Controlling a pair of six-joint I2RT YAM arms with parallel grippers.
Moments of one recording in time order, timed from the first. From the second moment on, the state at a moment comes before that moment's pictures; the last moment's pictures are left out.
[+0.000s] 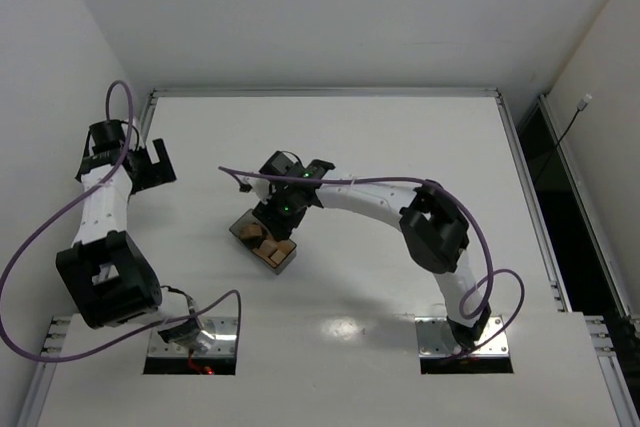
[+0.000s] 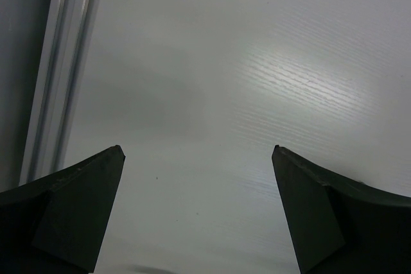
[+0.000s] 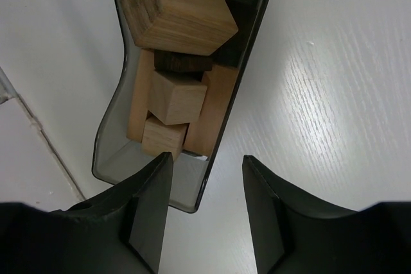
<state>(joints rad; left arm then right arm) 0.41 1.39 1.13 -0.64 0.05 -0.01 0.94 2.08 1.65 -0.64 -0.24 -0.09</state>
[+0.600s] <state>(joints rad) 0.45 1.43 1.14 -0.65 0.09 -0.01 0.92 2.09 1.50 -0.62 -0.20 -0.07</state>
